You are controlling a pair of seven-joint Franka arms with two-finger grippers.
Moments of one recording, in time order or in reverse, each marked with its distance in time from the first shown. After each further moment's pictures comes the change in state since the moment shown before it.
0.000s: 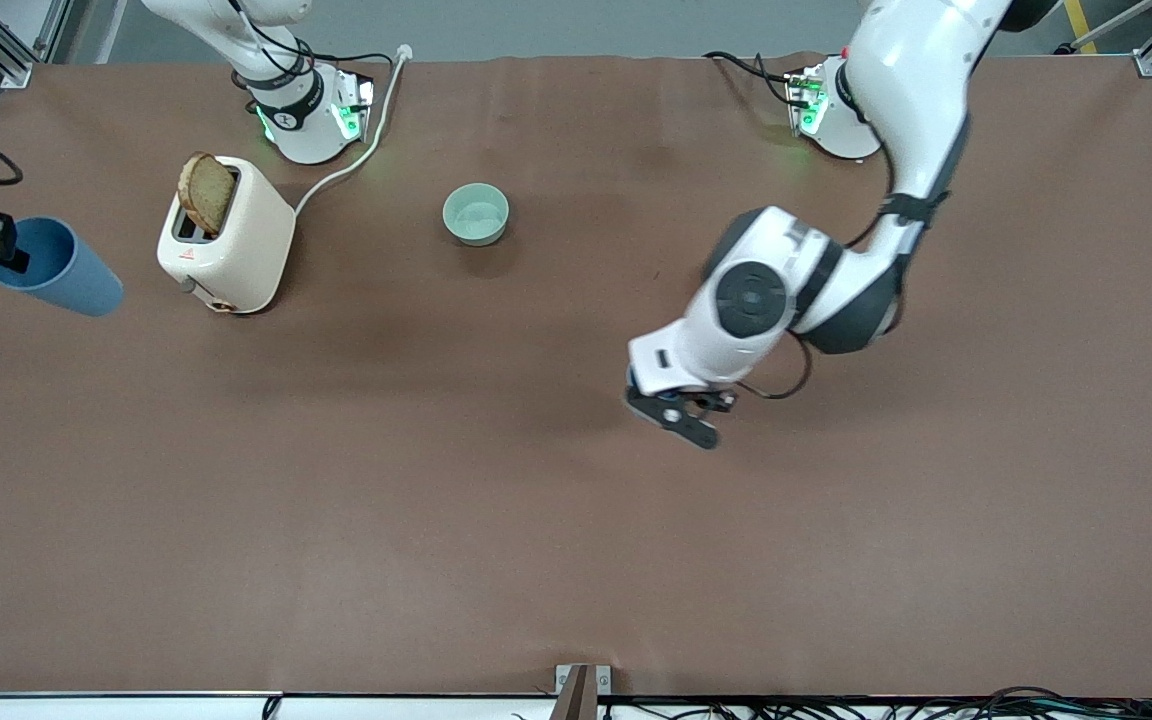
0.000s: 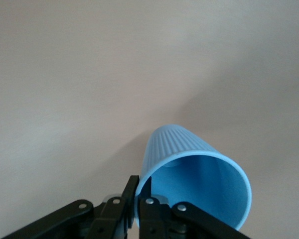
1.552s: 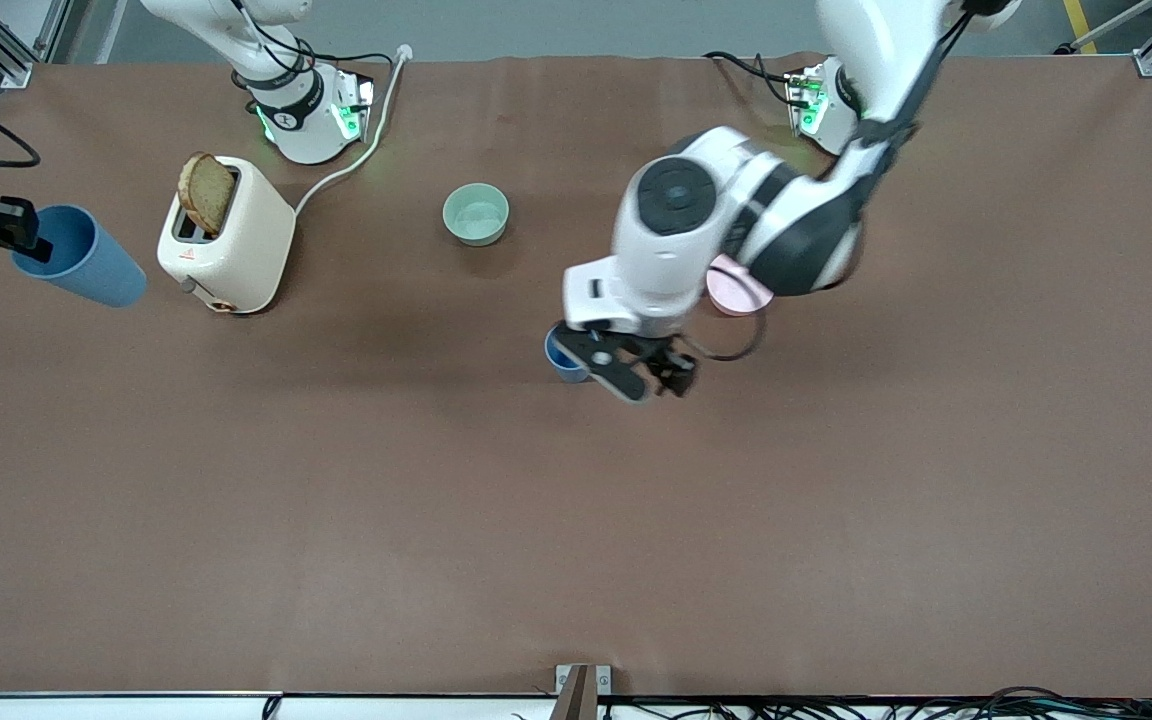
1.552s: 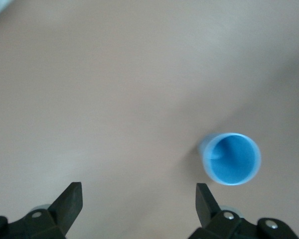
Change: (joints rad) left arm -0.018 -0.114 0.015 0.128 0.061 -0.110 0.032; right arm 0.041 -0.003 0.001 0.017 0.049 -0.015 0.034
